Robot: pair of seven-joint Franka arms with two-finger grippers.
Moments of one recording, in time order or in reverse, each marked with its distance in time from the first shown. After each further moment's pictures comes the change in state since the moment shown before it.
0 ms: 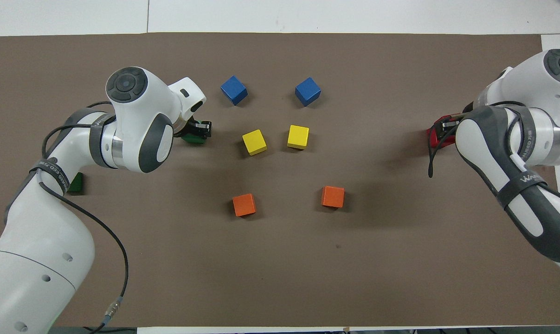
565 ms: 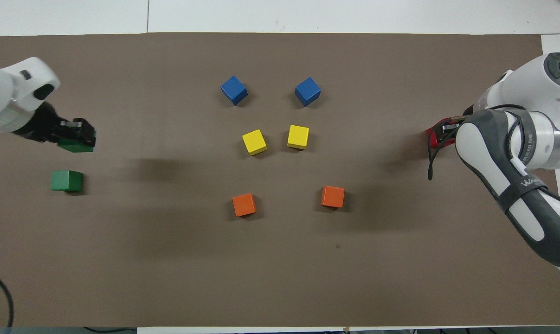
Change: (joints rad) left arm 0.335 -0.310 0.027 -0.007 0.007 -0.407 0.277; right arm 0.000 -0.014 0.000 -0.019 0.000 0.004 0.008
